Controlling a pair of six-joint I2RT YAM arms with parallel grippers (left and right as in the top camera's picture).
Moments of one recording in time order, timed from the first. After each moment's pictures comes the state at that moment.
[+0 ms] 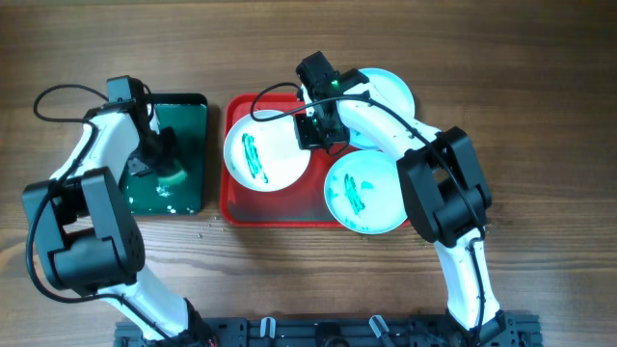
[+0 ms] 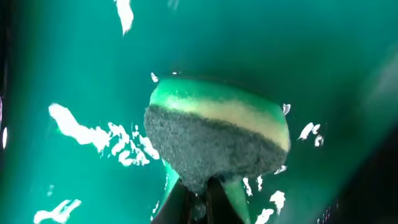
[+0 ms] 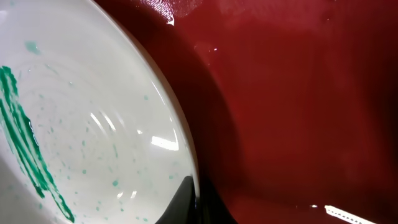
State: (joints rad) left arm 0.21 1.90 1.22 -0.80 -0.01 -0.16; right arm 0.55 2.29 1.77 -0.87 -0.26 0.35
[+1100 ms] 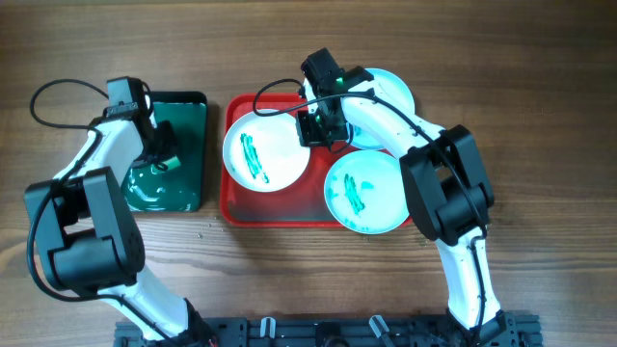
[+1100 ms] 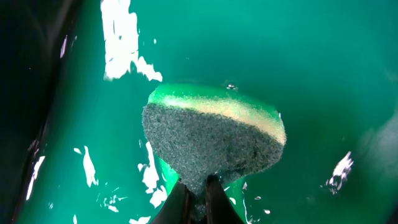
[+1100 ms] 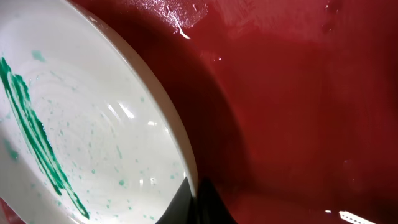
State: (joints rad) left arm 0.21 1.91 1.14 -0.51 -0.07 -0.16; right arm 0.53 2.29 1.77 -0.85 -0.32 0.35
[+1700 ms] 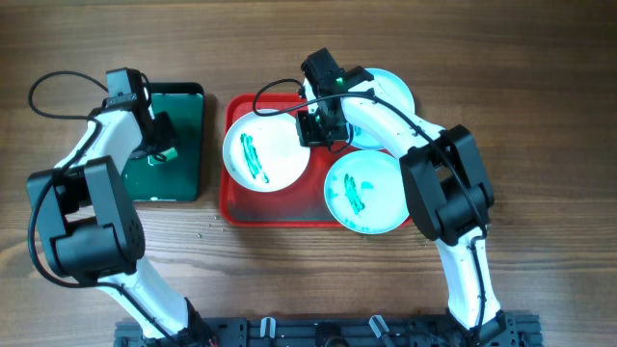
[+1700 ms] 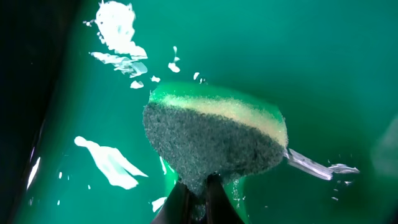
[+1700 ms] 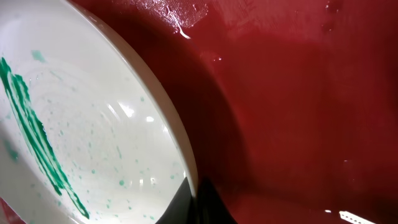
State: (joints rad) left arm 0.21 1.97 1.23 -0.56 -0.08 -0.18; right arm 0.53 2.29 1.77 -0.85 -0.32 0.35
